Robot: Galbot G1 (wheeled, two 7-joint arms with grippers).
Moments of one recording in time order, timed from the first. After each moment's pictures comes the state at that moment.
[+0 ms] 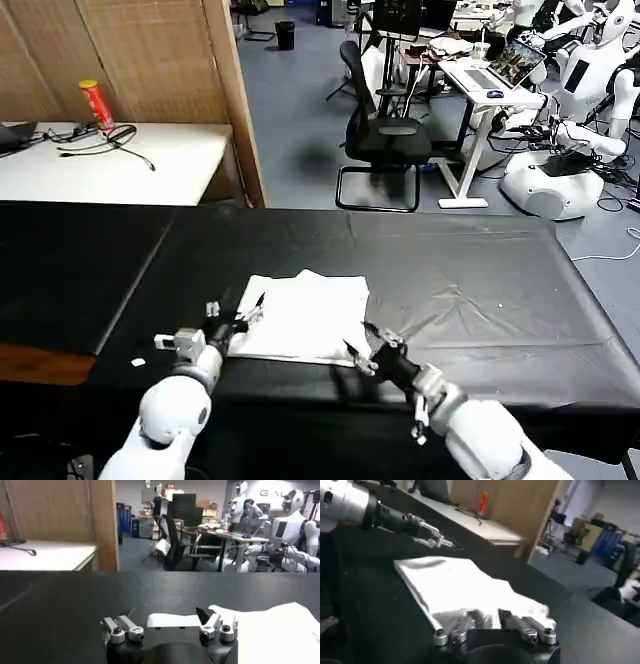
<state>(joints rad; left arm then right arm) 1.24 -1.26 -0.40 -1.87 -0.38 0.32 -0.05 -1.33 0.95 0.22 2.11 0.24 -0.33 -0.12</state>
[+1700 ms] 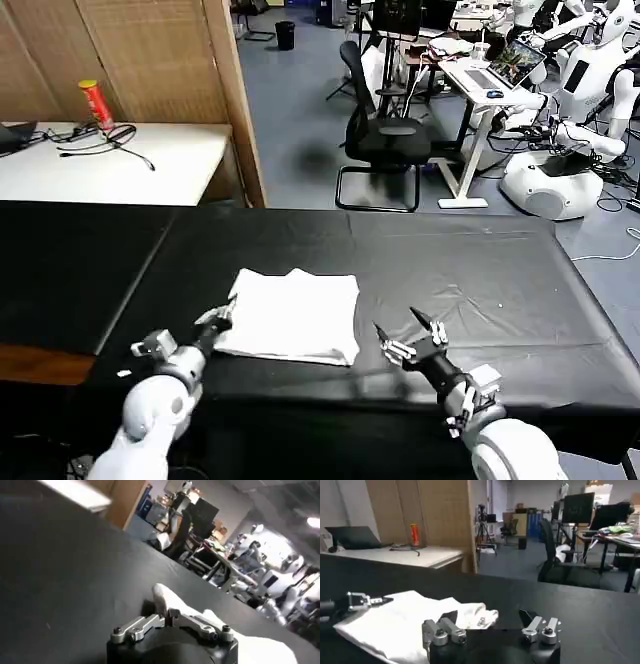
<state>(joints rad) 1.23 -1.23 -0.51 -1.80 -0.67 0.32 -0.03 -1.47 1.12 0.44 2.18 0.37 -0.33 -0.06</state>
